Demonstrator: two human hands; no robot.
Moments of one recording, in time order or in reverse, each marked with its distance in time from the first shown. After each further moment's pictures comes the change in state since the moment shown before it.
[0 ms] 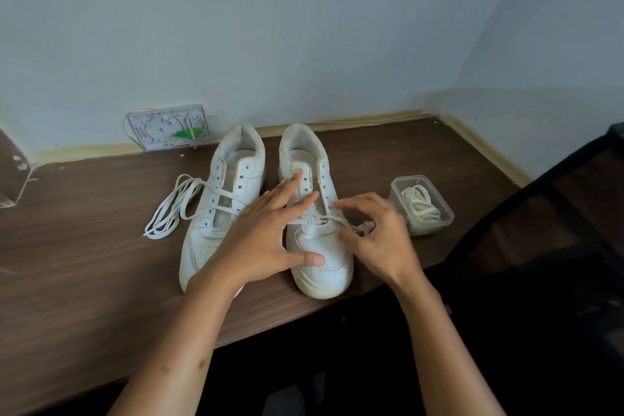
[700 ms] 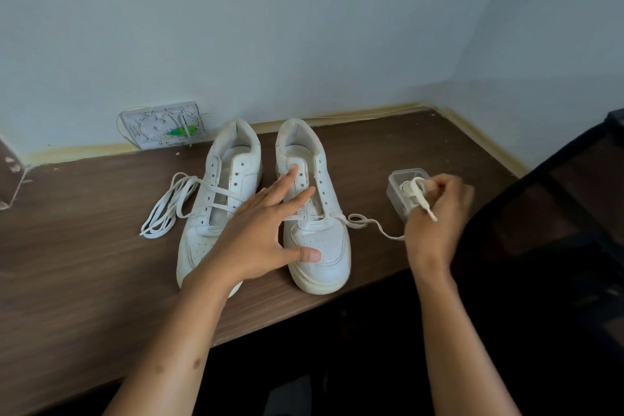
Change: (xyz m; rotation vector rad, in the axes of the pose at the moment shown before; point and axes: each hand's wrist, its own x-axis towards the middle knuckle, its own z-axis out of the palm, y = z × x) left_hand 0.000 -0.004 0.001 -0.046 0.007 0.008; right_hand 0.003 0.005 -0.029 -0.033 0.693 0.260
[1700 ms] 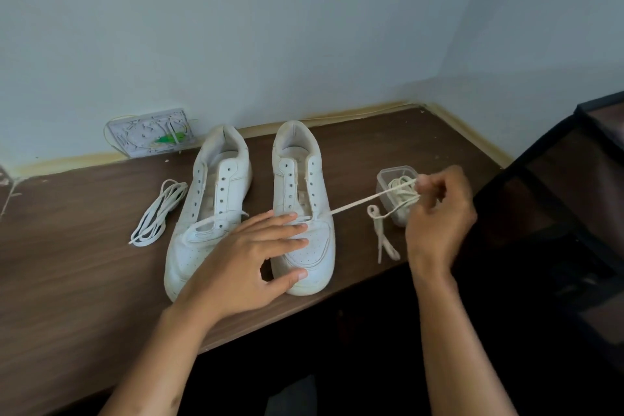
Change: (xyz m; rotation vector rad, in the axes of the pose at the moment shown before) left_hand -0.023 -0.009 0.026 0.064 0.286 0.383; right_hand 0.004 0.003 -0.016 0.084 0.111 -0.096
